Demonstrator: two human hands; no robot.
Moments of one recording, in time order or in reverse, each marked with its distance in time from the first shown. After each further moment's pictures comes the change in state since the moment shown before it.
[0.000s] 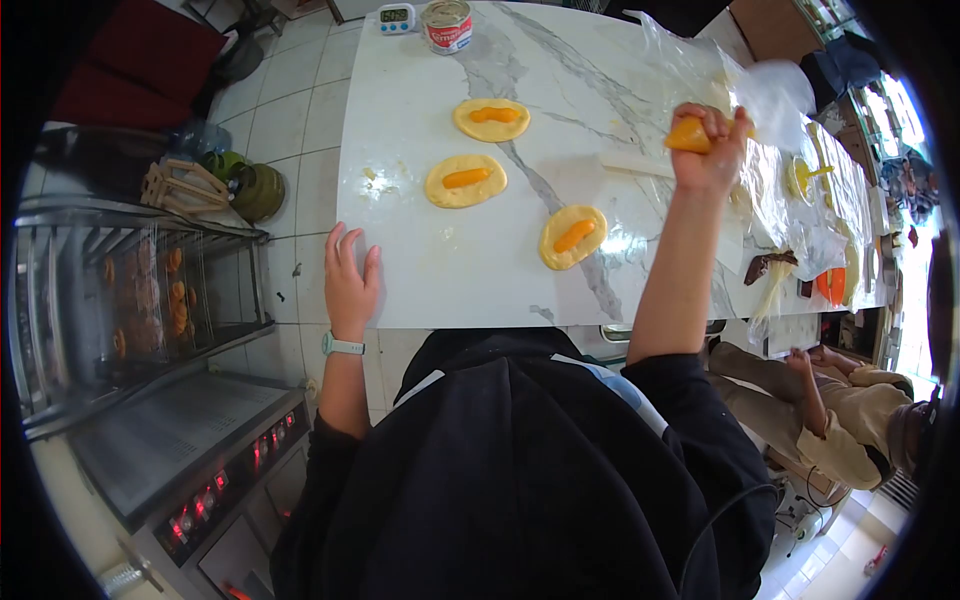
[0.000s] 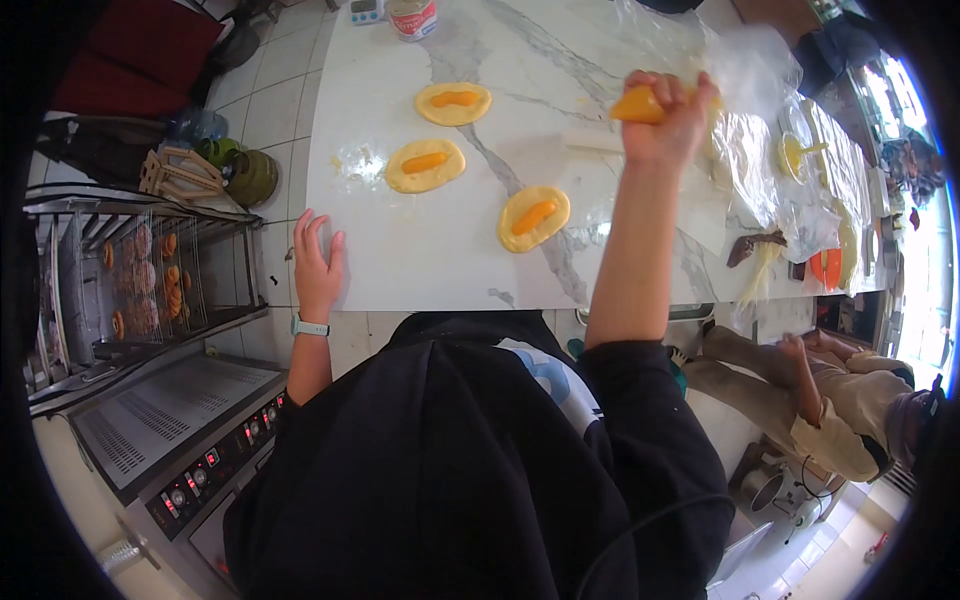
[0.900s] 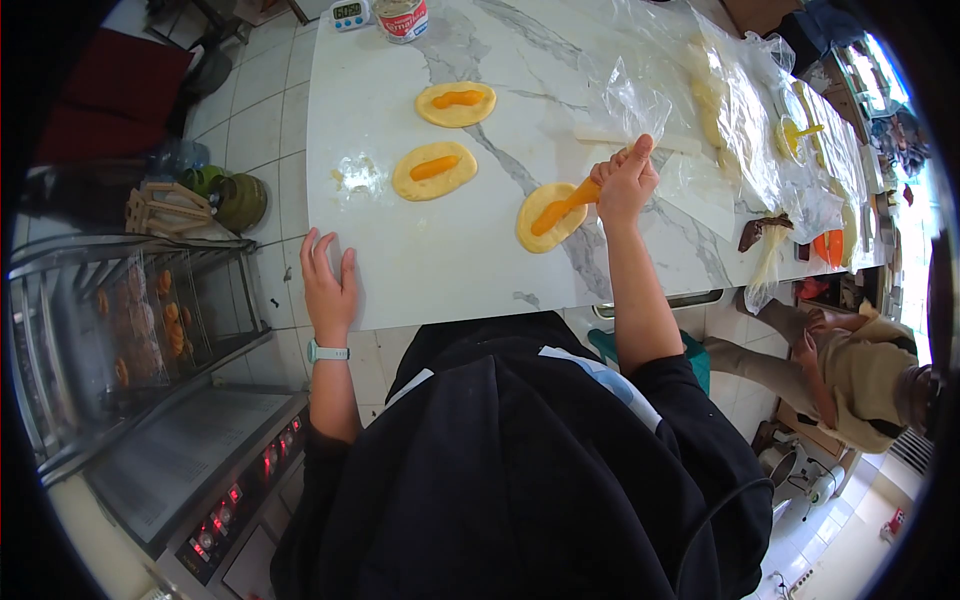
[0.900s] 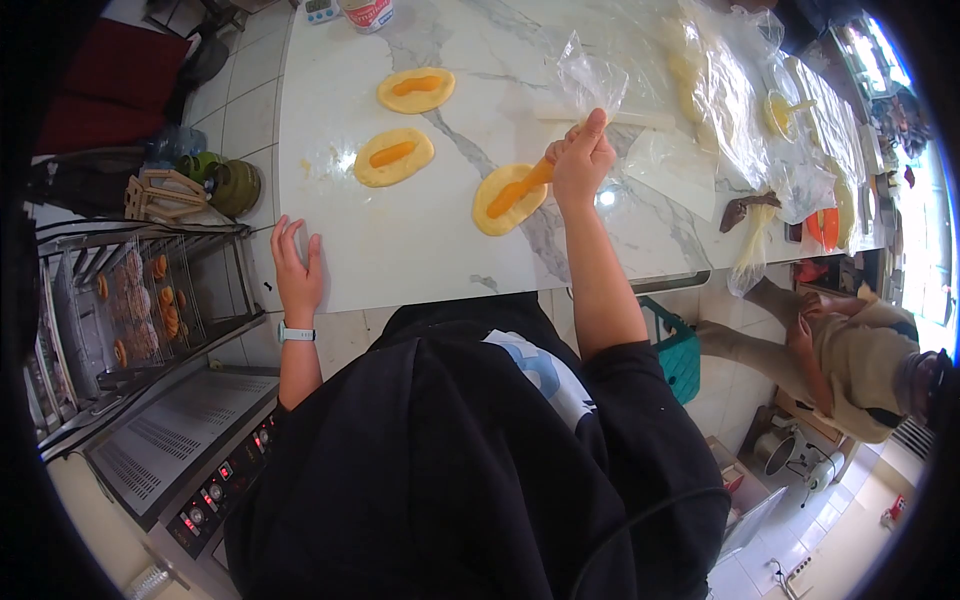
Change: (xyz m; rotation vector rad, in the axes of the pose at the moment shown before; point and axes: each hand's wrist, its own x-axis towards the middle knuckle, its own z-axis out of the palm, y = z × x) left_hand 0.000 -0.003 -0.001 0.024 -0.056 -0.024; right_hand -0.058 0.047 -0.100 -0.728 -0.014 -0.108
